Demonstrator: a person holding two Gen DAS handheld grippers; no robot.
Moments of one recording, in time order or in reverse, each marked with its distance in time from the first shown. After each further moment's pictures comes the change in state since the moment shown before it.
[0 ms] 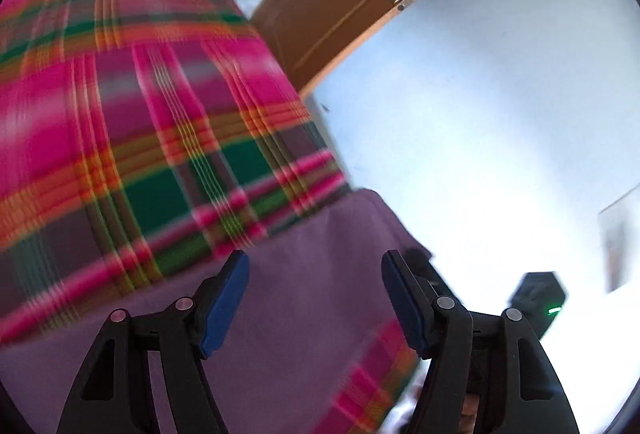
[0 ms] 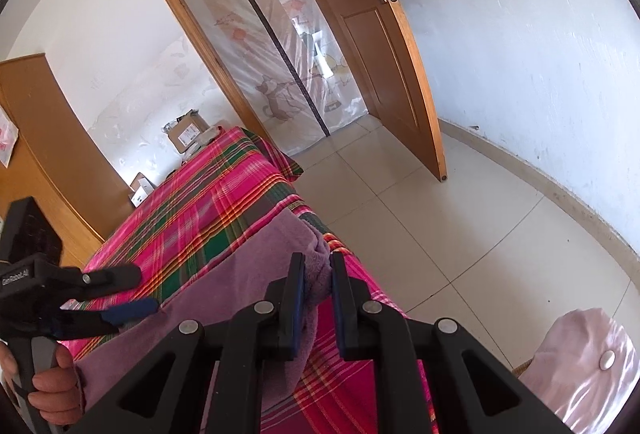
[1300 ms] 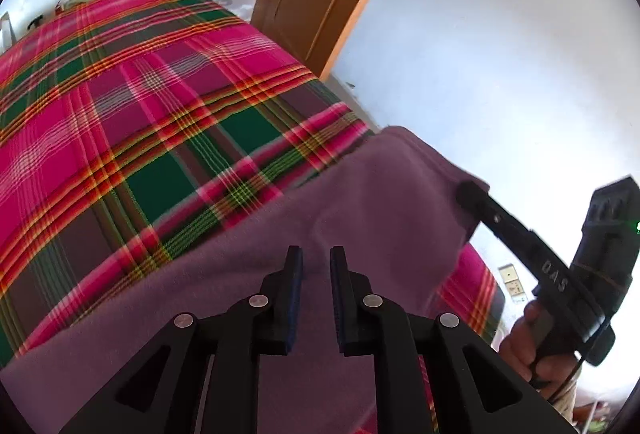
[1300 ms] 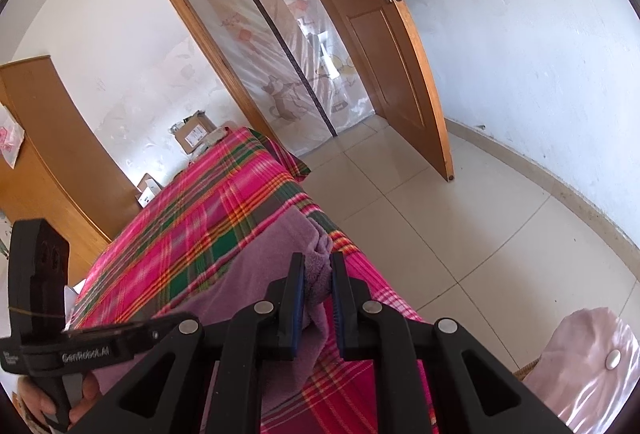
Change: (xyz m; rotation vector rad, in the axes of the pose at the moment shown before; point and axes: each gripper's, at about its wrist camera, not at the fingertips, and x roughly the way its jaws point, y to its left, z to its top) left arm 0.019 -0.023 -0.028 0.194 0.067 0.130; right arm -0.009 0.002 0.000 -0.001 -0.018 0.040
